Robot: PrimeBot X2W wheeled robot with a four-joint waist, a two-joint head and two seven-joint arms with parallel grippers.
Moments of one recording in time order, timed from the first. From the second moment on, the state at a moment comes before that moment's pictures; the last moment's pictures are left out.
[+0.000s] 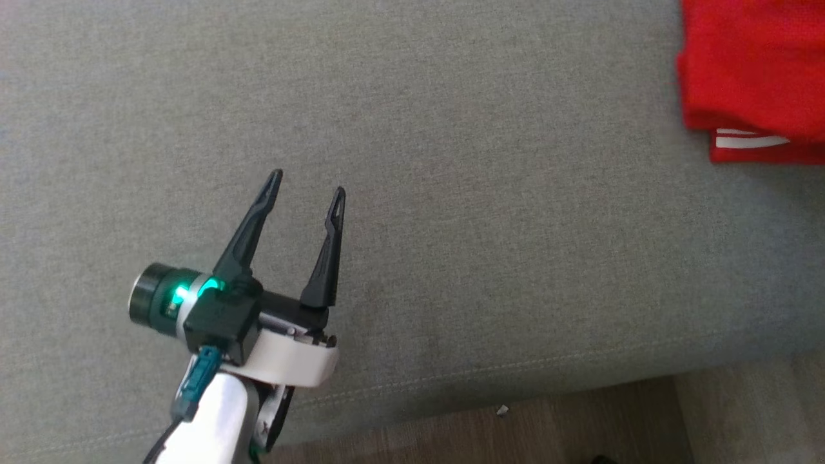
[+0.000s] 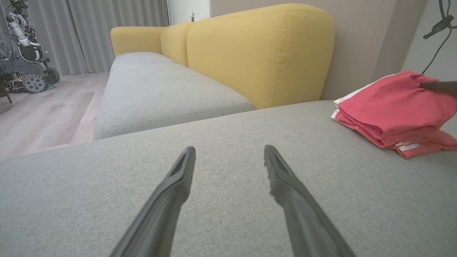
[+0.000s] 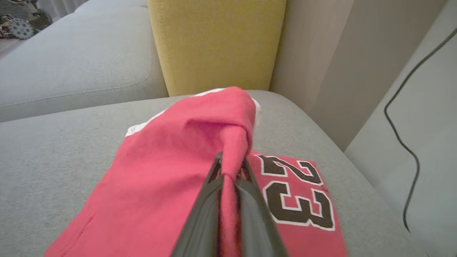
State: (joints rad) left arm -0.13 0.10 -0.34 -0.08 -0.01 0.03 -0.26; right arm -0.81 -0.50 0.05 0.89 0.30 0.13 0.02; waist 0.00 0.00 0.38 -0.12
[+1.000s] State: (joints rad) left arm -0.02 0.06 -0.25 -0.01 -0.12 0.10 -0.26; right arm -0.27 -0.06 0.06 0.41 0.01 0.13 -0.25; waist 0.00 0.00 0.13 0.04
